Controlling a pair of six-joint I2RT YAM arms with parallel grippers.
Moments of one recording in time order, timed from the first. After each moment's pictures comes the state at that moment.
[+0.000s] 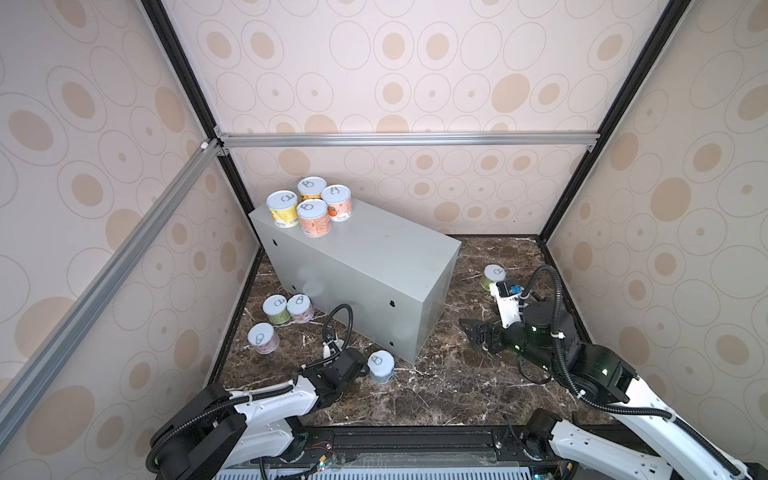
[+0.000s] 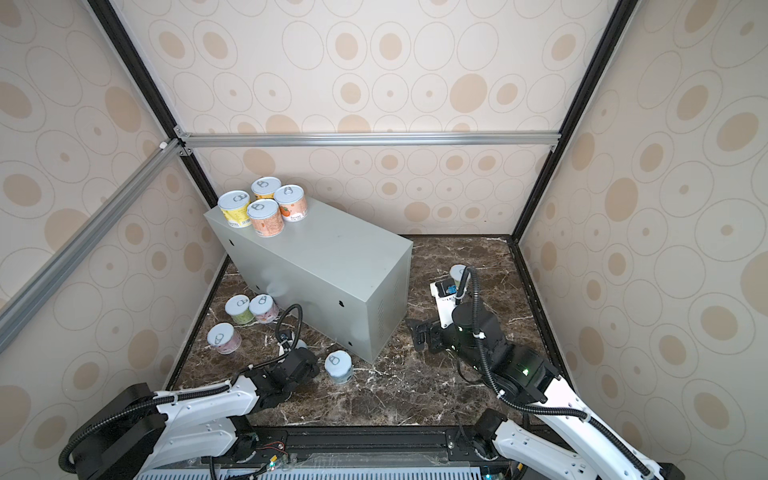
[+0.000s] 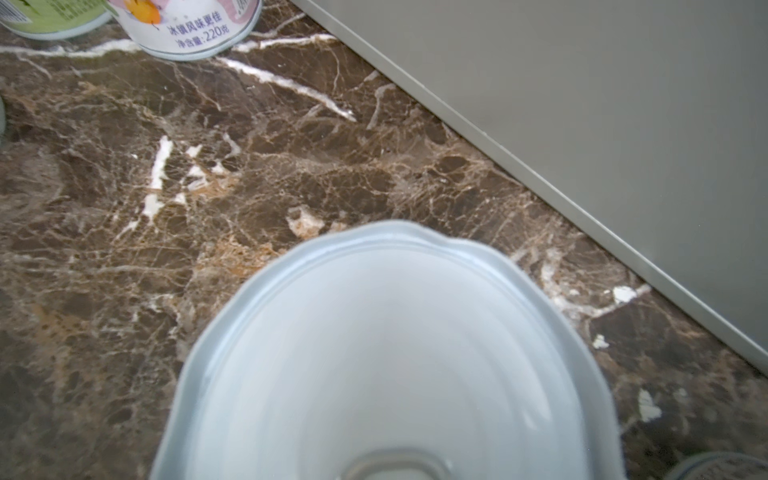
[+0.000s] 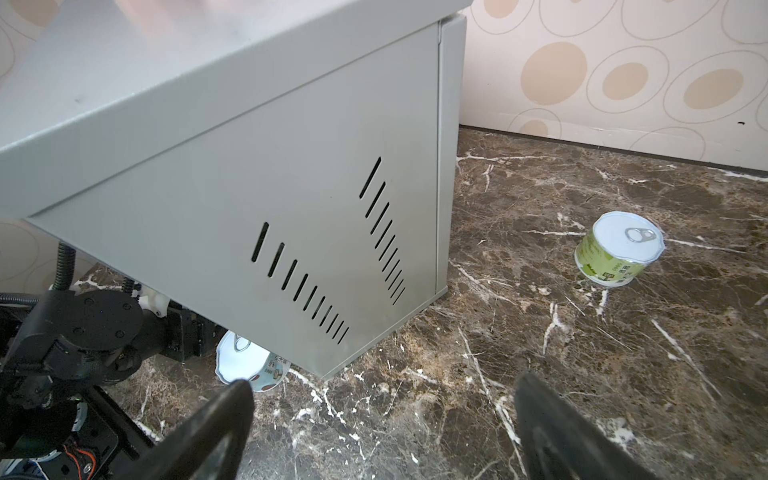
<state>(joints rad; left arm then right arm) -0.80 1.15 0.27 -0.16 -0.60 -0.85 0.77 0.75 0.97 -0.71 0.20 0.29</state>
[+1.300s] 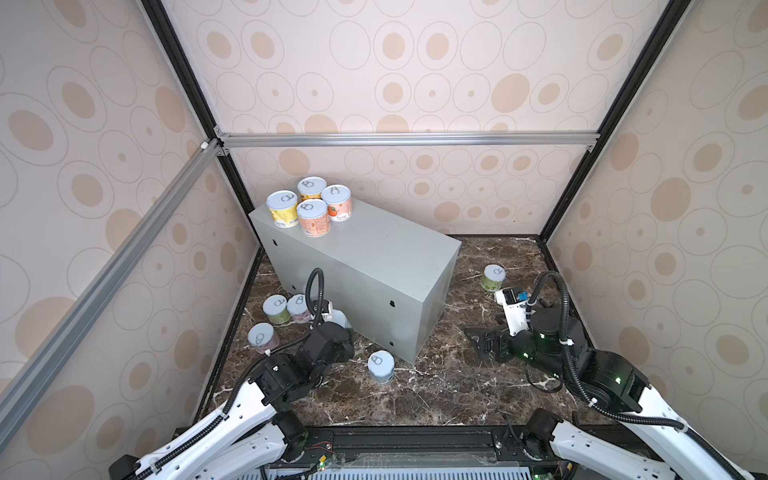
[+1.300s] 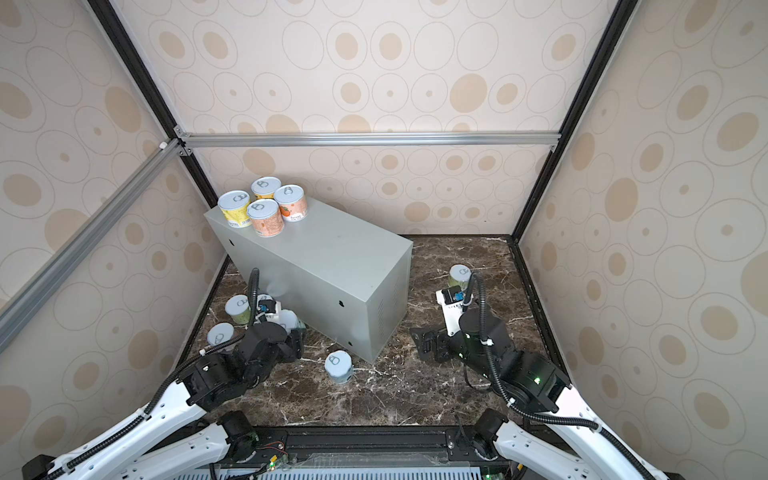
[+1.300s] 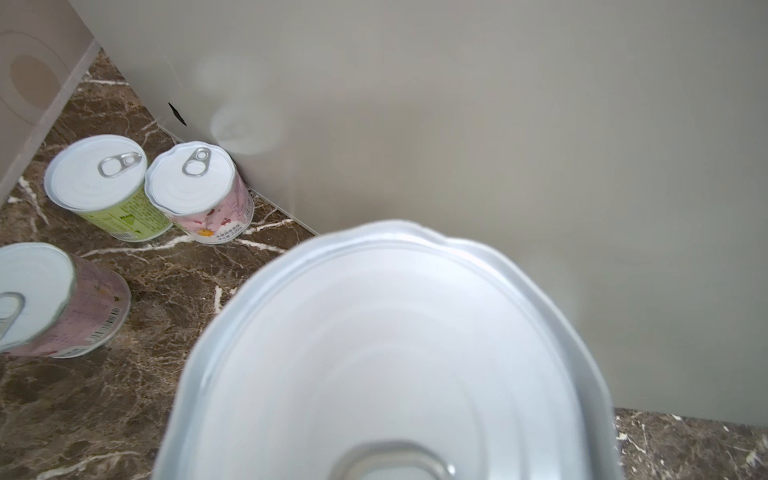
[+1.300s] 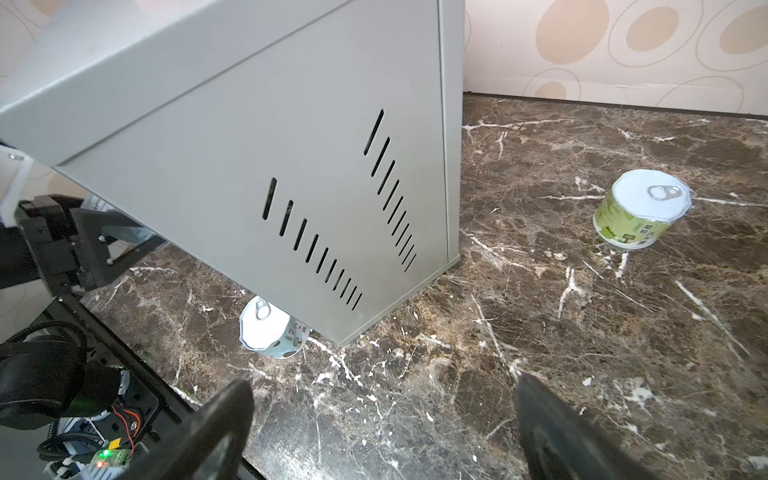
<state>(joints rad) -0.80 0.76 0.76 -0.77 -0.52 -0.64 0.77 0.69 0.97 -0.81 0.15 0.35</state>
